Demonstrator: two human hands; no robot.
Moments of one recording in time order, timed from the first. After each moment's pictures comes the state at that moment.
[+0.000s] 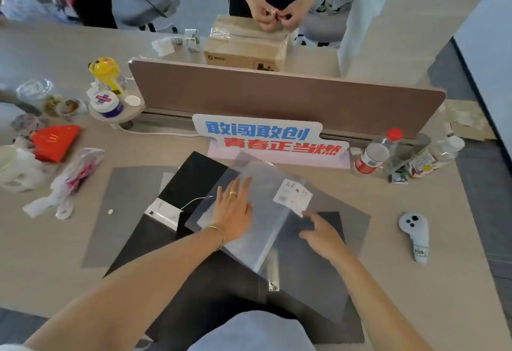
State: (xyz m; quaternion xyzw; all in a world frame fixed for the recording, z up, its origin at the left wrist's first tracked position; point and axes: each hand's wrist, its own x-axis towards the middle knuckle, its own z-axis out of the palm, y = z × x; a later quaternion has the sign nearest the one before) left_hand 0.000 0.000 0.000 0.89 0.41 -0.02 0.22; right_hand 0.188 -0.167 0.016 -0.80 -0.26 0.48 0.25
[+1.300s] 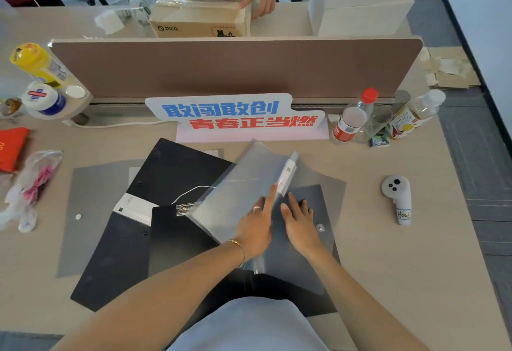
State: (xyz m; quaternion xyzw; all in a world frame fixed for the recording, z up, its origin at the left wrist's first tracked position) left_hand 0.062 -0.097 -0.031 0.88 0.32 -0.09 0.33; right_hand 0.176 -0.187 -0.045 -0.83 -0.20 0.45 0.25
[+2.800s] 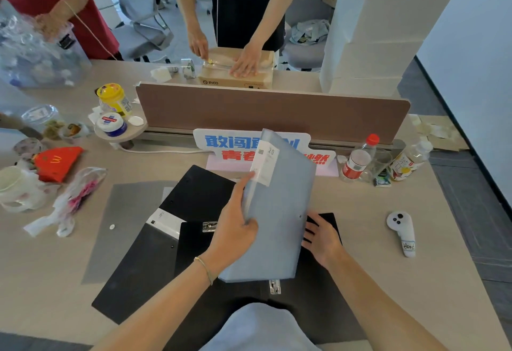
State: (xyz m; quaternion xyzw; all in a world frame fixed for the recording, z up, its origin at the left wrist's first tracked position) left_hand -0.027 -0.065 0.111 0.75 0.37 0.20 0.51; right_hand 0.174 -0.178 0.012 -0.61 0.05 0.52 0.60
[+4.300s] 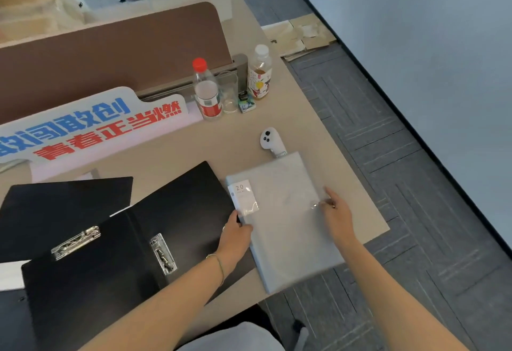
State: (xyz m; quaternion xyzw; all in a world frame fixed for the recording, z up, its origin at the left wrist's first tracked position) left_hand 0.141 -0.276 -0.045 0.59 0.44 -0.18 0.66; right_hand 0.289 -0.492 -0.056 -0.85 0.09 0.23 0.47
